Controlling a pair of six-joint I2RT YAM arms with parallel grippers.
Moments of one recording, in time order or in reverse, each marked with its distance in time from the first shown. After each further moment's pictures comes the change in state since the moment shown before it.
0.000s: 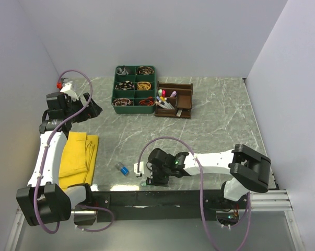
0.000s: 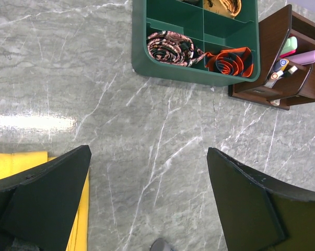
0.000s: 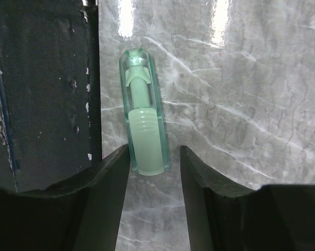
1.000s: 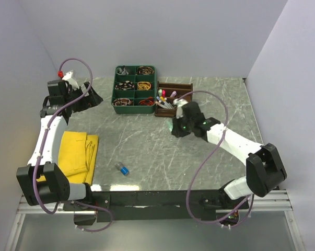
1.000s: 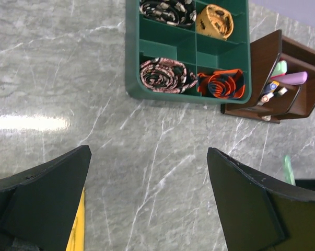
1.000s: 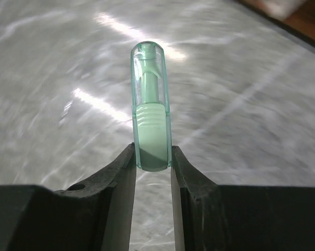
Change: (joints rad) left arm -0.009 0.184 0.173 -0.006 0.018 -0.015; right arm -0.613 -0.110 0.187 -0.079 0.130 0.521
